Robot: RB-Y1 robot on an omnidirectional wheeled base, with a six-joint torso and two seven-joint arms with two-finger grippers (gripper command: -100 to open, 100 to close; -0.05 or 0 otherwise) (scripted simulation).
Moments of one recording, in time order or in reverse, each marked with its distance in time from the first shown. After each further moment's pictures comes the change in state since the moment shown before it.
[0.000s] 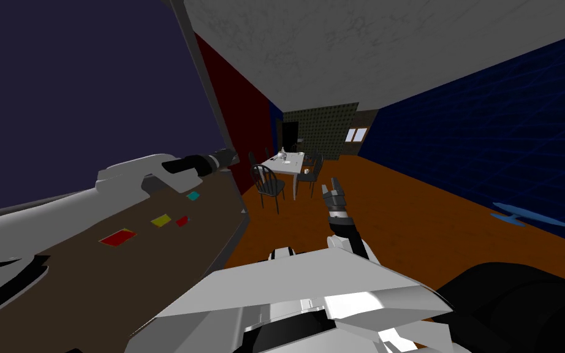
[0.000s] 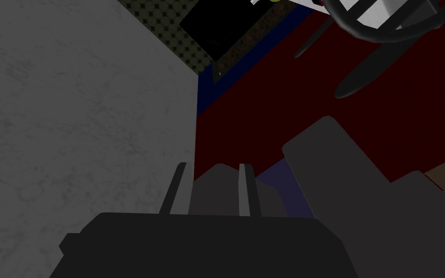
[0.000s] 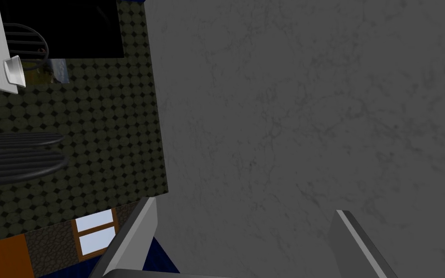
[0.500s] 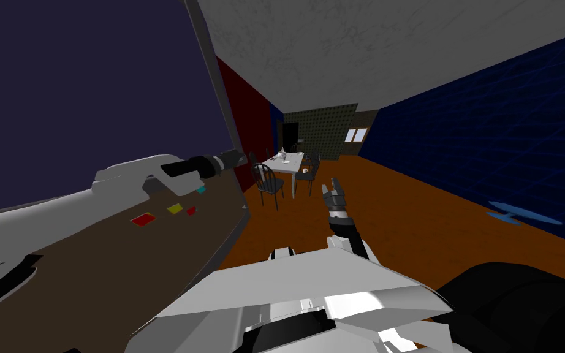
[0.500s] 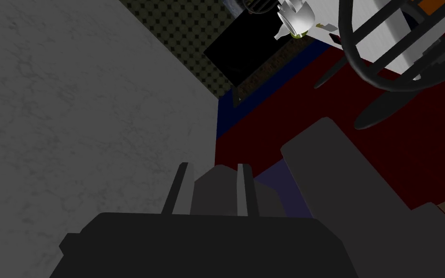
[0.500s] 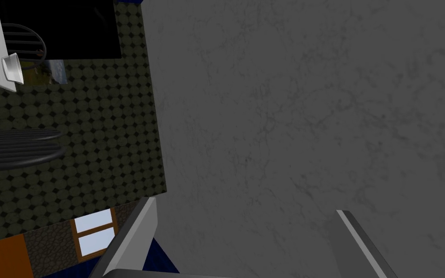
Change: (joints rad) left arm -0.027 0.030 -0.051 -0.108 0.020 -0.030 0.045; right arm 0.000 0.000 0.000 0.000 0.000 0.000 0.000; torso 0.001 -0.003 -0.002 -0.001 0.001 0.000
